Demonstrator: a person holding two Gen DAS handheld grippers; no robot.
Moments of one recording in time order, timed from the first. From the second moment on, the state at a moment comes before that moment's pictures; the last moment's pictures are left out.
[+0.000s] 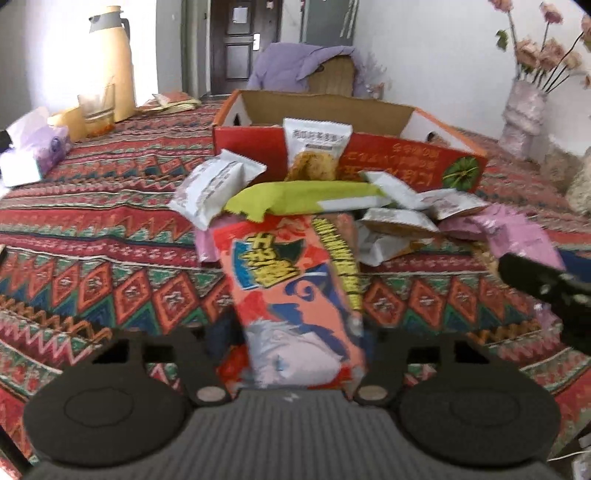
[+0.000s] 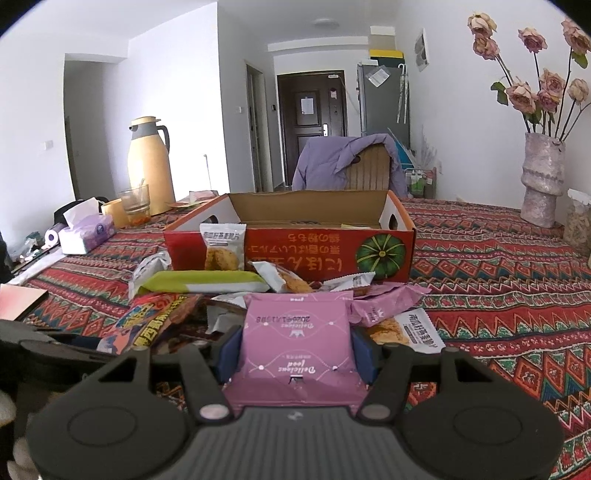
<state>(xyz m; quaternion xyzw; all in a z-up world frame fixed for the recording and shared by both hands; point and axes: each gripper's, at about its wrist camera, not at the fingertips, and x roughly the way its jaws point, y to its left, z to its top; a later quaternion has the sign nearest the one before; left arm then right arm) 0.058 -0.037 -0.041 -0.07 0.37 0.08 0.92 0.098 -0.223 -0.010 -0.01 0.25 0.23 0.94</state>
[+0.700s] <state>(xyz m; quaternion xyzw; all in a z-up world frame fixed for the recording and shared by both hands) 0.036 -0.034 -0.015 -0.08 0.30 0.03 0.95 0.093 -0.225 -0.007 -0.01 0.25 0.23 0.94</state>
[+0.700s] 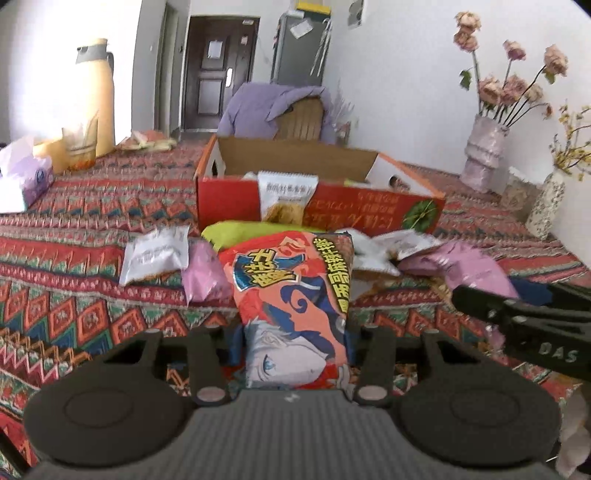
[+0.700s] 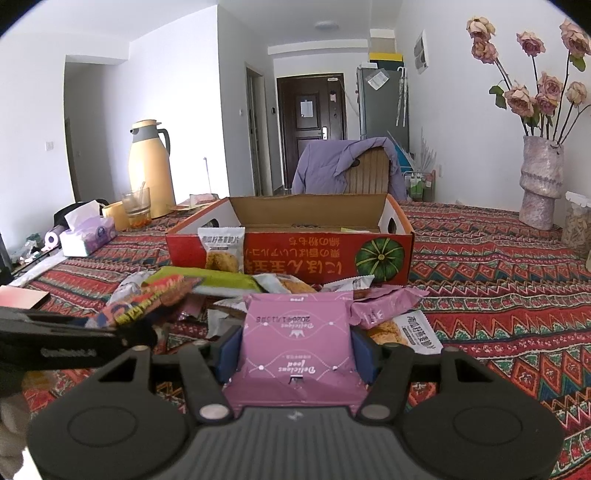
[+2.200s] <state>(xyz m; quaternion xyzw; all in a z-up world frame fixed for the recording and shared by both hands) 0.147 -0.022 0.078 -0.07 0.17 0.03 0.98 0.211 -0.210 0.069 0.04 0.15 0.21 0.97</state>
